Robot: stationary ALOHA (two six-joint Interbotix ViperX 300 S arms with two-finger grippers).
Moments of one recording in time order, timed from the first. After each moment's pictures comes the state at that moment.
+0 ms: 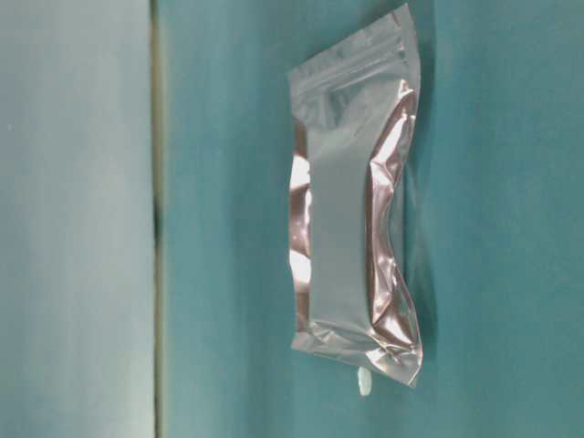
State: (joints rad) left arm -0.04 -0.71 1.03 0.02 -0.20 0.01; right arm 0.04 -0.42 1.04 0.26 -0.10 0.75
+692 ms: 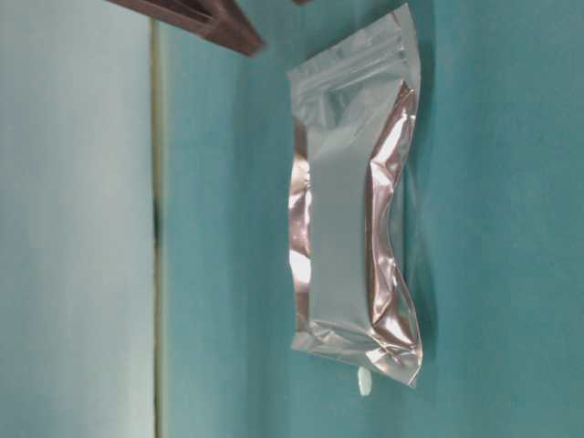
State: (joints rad) left arm -0.01 -0.70 1.03 0.02 -0.19 0.01; right arm 0.03 -0.08 1.02 0.29 -0.23 1.01
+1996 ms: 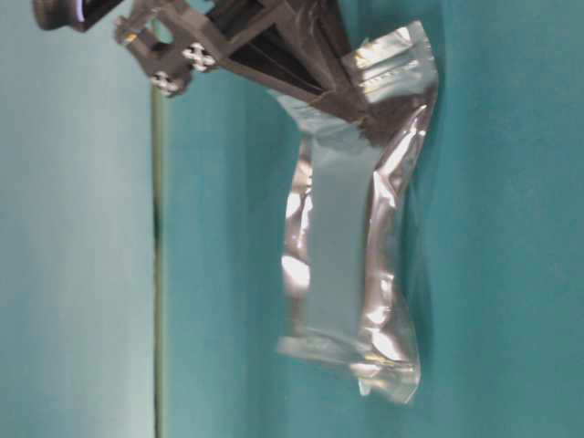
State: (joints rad) left arm -0.01 -0.71 1.03 0.02 -0.18 0.00; right arm 0.06 0.12 0.88 0.29 -0.29 1.07
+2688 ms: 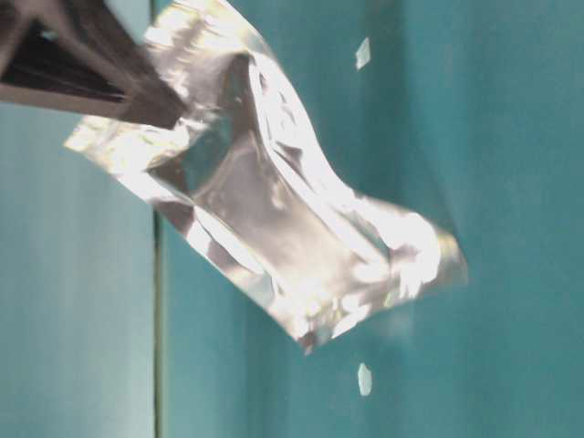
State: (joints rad) left arm -0.01 -0.72 1.04 0.02 -0.18 -0.01; right arm -0.04 -0.09 0.52 0.17 0.58 0.66
